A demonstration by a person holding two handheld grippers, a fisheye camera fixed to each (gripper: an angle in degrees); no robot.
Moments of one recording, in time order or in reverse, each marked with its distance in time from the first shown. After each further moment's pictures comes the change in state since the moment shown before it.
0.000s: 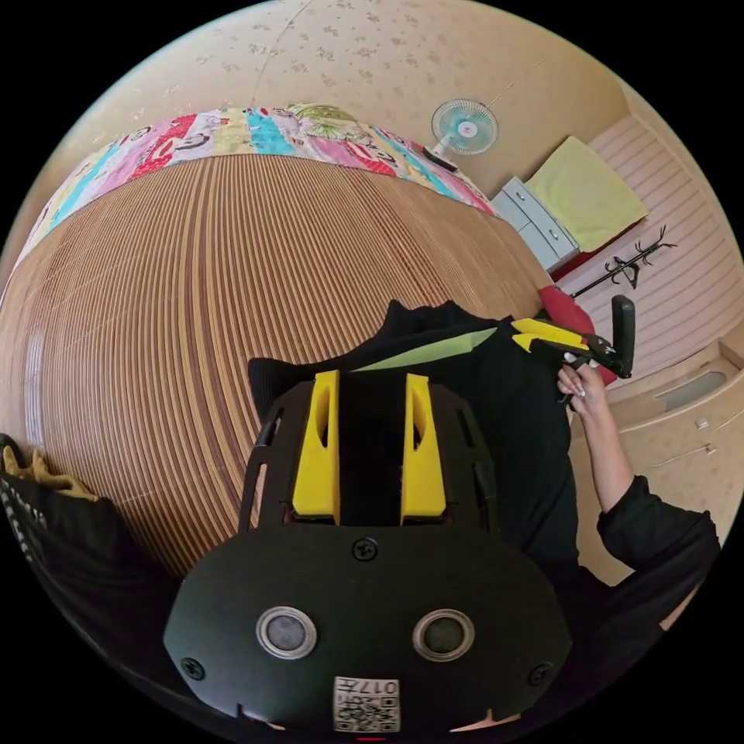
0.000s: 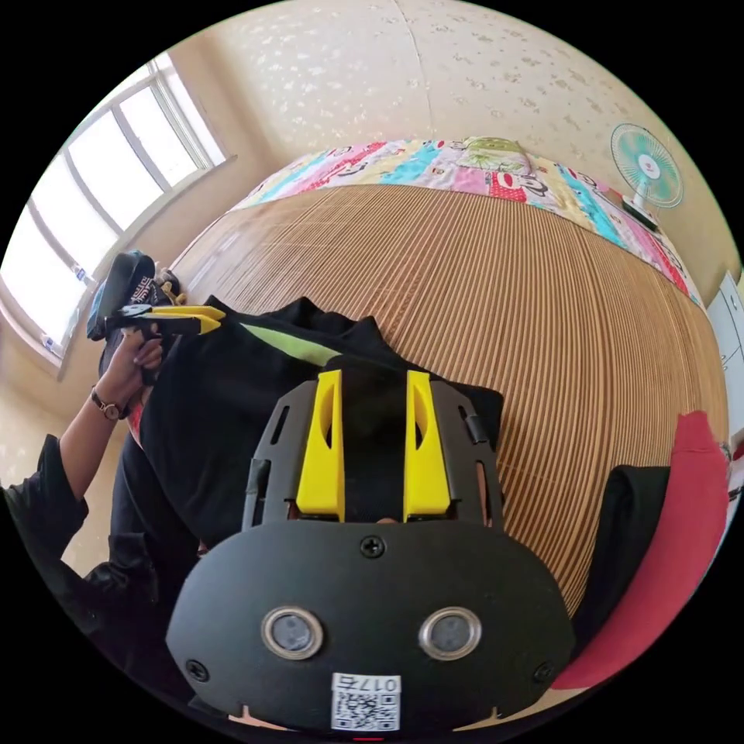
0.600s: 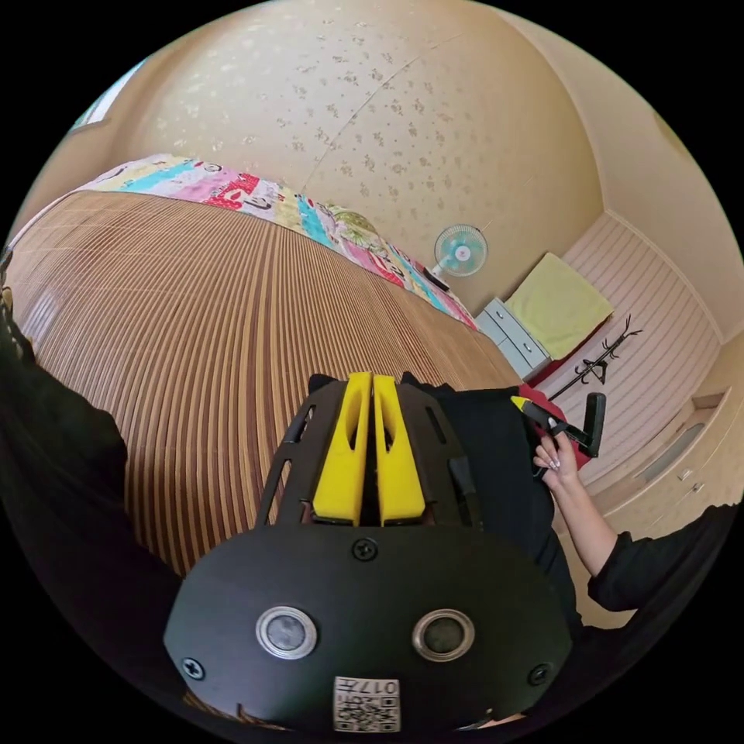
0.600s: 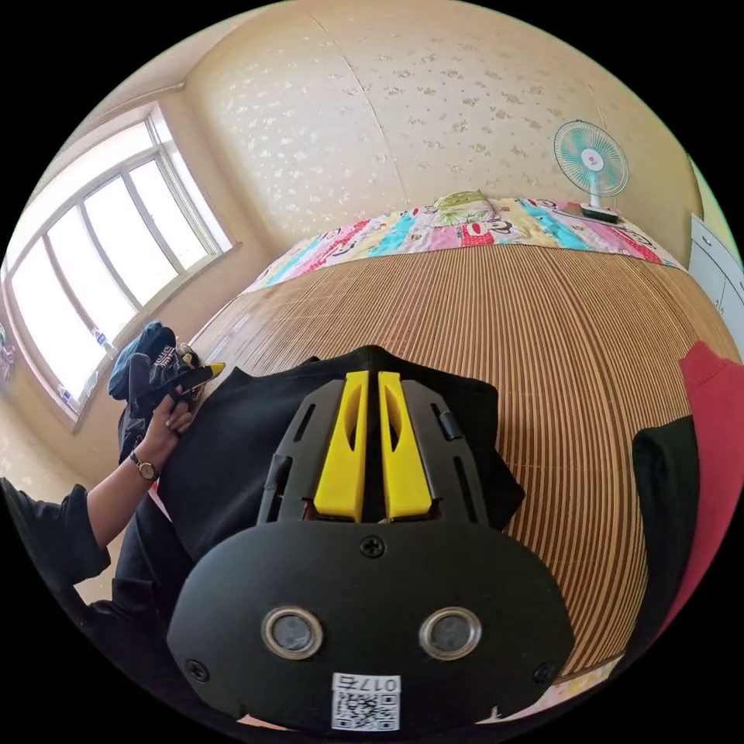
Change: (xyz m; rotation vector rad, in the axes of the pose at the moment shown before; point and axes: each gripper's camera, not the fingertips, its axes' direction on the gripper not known) left arm -0.065 0.135 -0.007 0.498 0.125 -0.143; right arm 0.070 0.085 -0.024 0.346 -0.037 0.098
